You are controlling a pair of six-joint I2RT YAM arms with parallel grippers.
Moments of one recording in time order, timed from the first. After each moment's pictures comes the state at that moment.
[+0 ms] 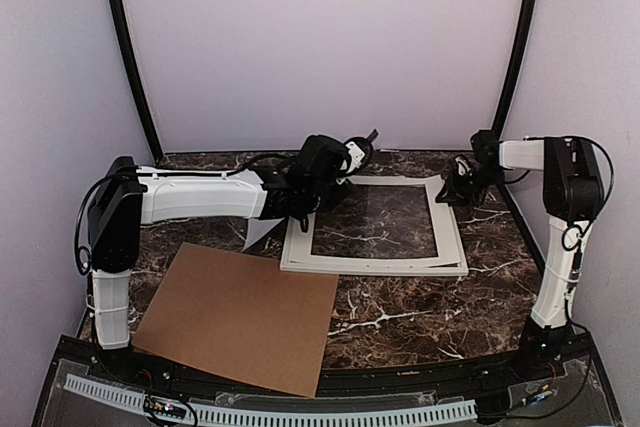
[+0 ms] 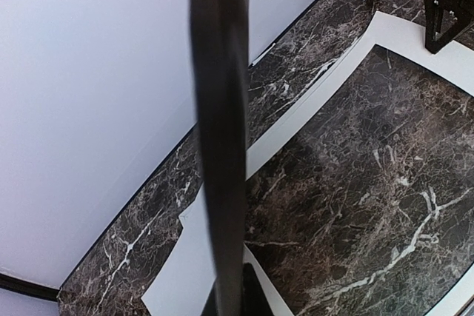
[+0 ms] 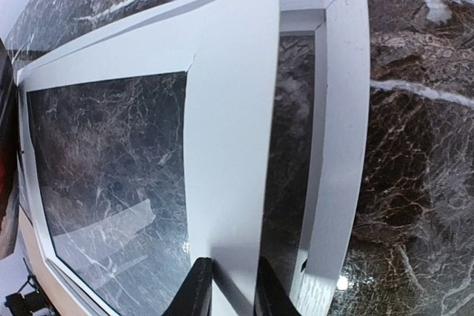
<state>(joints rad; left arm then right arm) -0.96 2.03 1.62 -0.09 -0.59 0.31 0.03 2.08 1.49 -0.60 -0.51 0.21</state>
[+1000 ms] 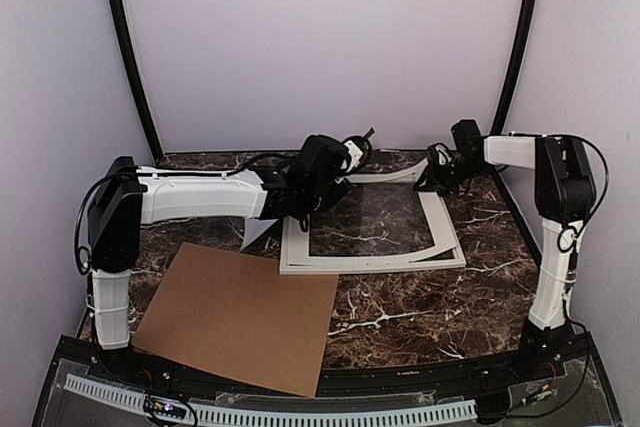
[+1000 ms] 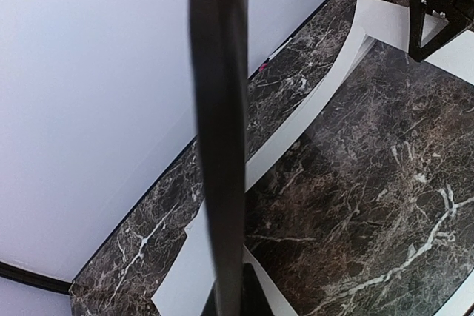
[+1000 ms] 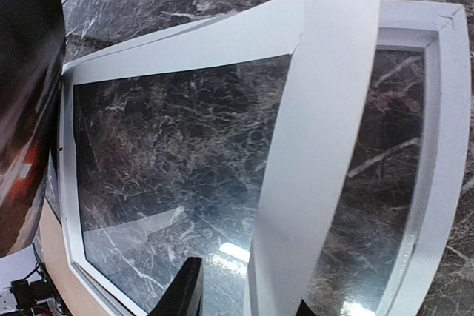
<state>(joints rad) -0.96 2.03 1.62 -0.09 -0.64 0.33 0.13 2.09 1.56 -0.54 -0.56 0.26</state>
